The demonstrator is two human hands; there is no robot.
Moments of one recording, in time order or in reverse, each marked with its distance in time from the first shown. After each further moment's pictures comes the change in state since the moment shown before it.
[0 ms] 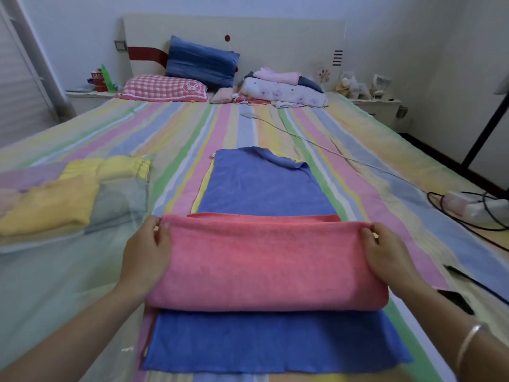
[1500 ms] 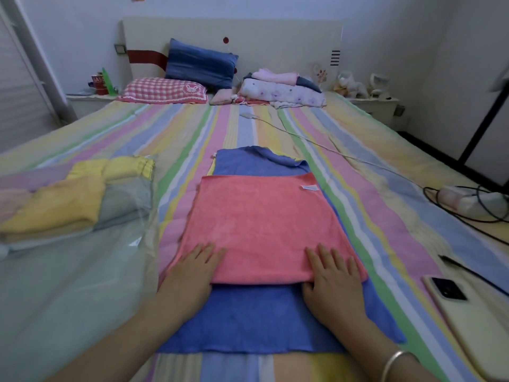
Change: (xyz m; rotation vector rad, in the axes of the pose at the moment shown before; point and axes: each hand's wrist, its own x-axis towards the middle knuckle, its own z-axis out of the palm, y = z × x) left_hand -0.049 -0.003 0.021 0.641 -0.602 0.581; right_hand -0.087 -0.009 0.074 -0.728 -0.125 -0.291
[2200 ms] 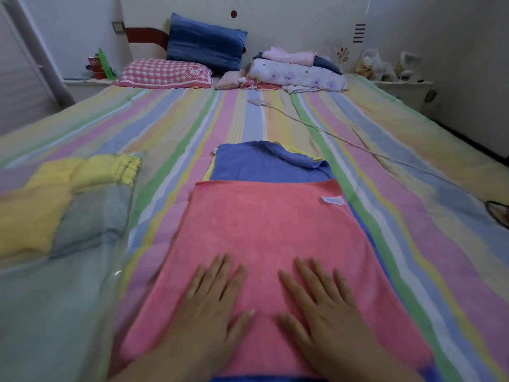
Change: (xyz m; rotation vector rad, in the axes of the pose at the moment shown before) left_hand 0.058 0.017 0.023 -0.094 -0.024 -0.040; right_hand 0.066 -0.017 0.018 0.138 -0.039 -0.325
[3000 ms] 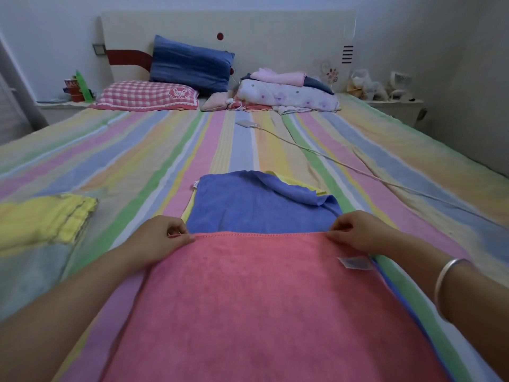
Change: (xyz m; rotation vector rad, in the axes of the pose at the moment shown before) left_hand 0.239 -0.180 -0.016 -0.480 0.108 -0.241; right_hand 0.248 0.173 -0.012 0.338 -0.221 0.376
